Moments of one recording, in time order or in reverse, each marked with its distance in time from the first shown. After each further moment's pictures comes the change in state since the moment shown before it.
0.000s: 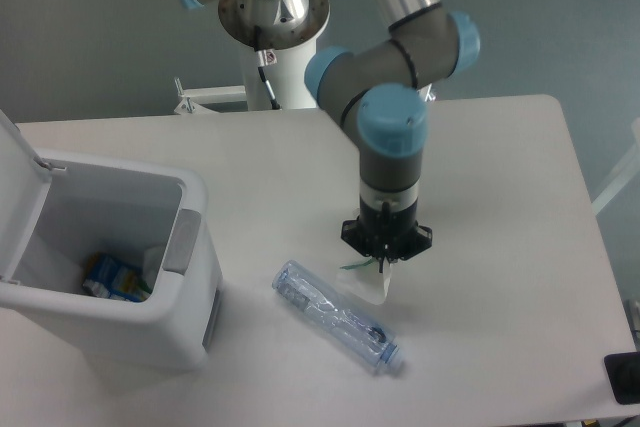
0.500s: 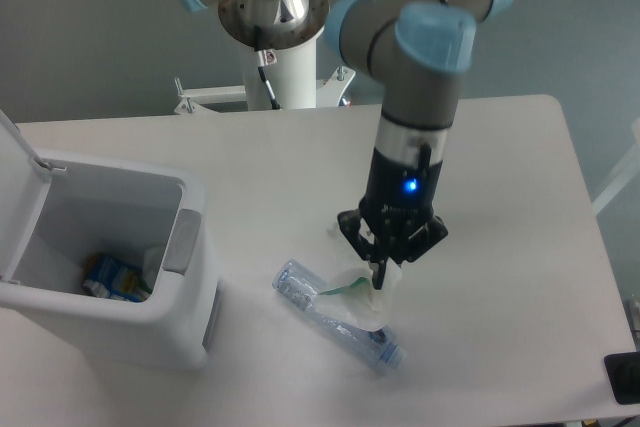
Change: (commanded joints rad) arm -0.054 0.109 0.175 -0.002 -0.241 -0.341
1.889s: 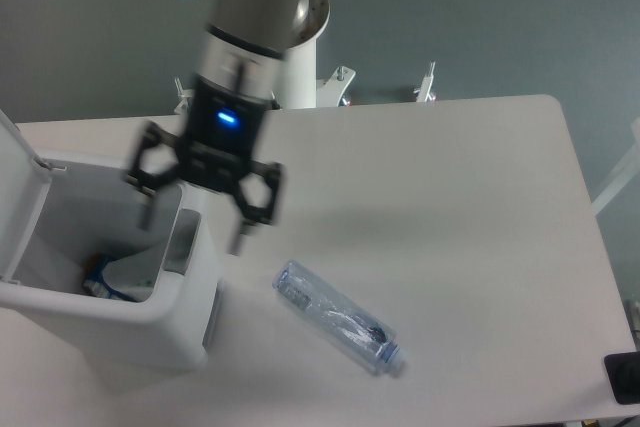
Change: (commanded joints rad) arm 0.024 -0.078 -0.054 0.012 -0.034 0.000
